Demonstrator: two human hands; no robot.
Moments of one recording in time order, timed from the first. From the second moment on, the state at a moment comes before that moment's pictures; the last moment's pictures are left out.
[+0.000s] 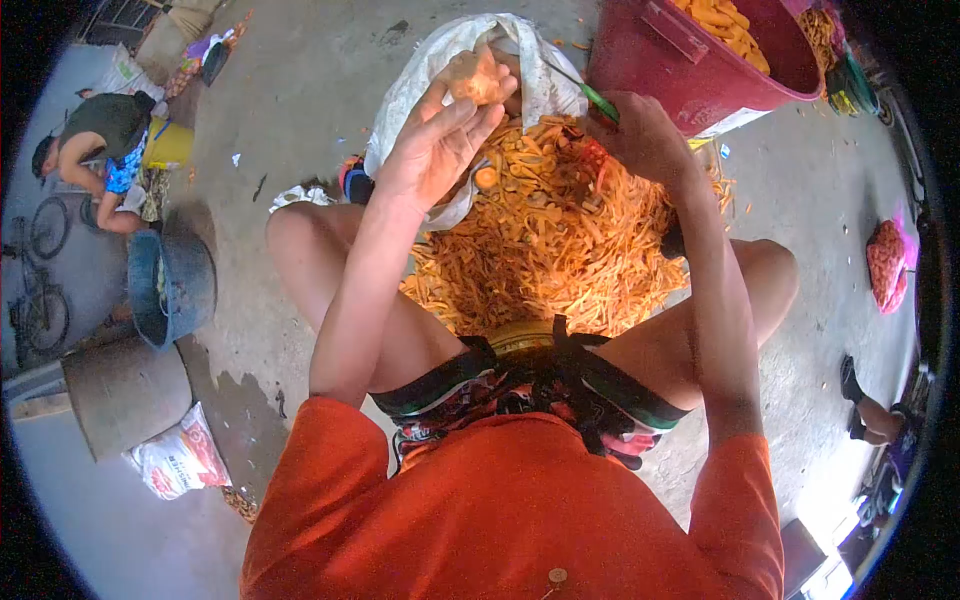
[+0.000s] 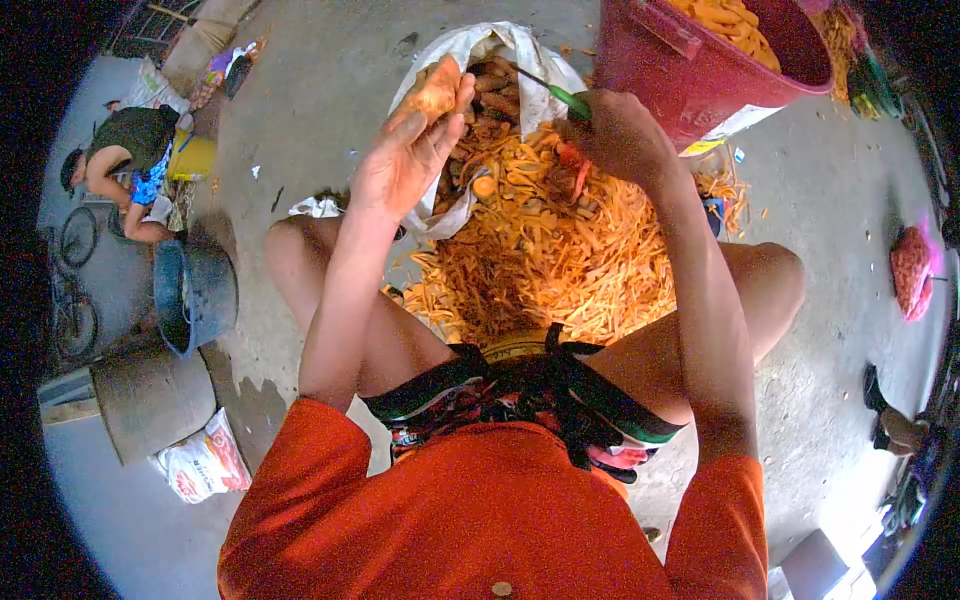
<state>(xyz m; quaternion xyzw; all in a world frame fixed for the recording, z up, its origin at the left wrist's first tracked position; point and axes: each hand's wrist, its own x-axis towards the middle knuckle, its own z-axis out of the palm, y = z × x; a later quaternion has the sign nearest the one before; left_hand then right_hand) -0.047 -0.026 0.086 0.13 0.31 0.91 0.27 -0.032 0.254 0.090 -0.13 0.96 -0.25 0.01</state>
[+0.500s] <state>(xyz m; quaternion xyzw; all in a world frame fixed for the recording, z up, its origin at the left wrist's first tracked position) -0.054 -0.021 0.064 -0.02 0.39 0.91 0.17 -0.006 0.198 0.099 -0.23 0.87 -0.43 -0.08</state>
